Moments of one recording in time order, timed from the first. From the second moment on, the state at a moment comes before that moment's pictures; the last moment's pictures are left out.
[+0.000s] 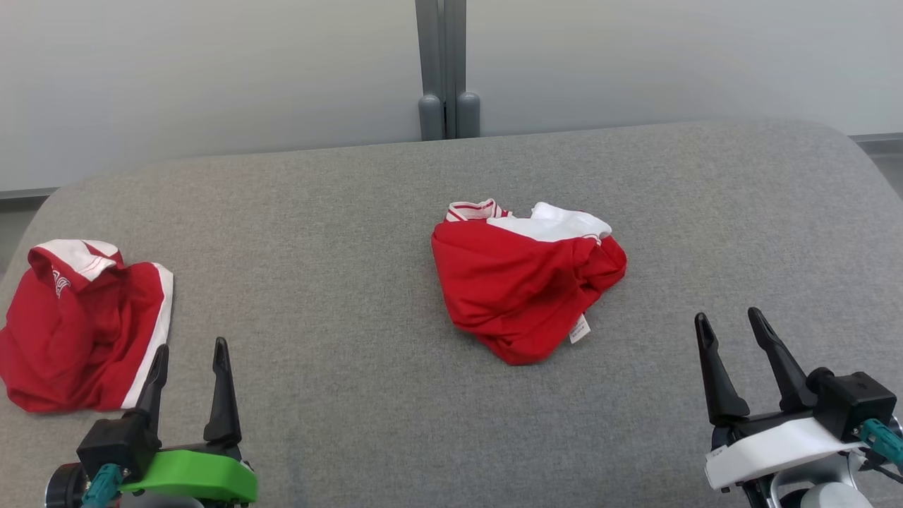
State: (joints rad) left arm -0.02 0.11 0.01 0.22 -0.25 -0.07 -0.26; right arm 0.05 -0.14 0.03 0.04 0.27 0.13 -0.21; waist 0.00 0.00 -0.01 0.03
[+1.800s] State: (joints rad) left arm -0.04 0.09 -0.04 0.20 -0.25 -0.05 -0.26; right arm -0.28 -0.25 0.12 0.22 0.30 0.13 -0.14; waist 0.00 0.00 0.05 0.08
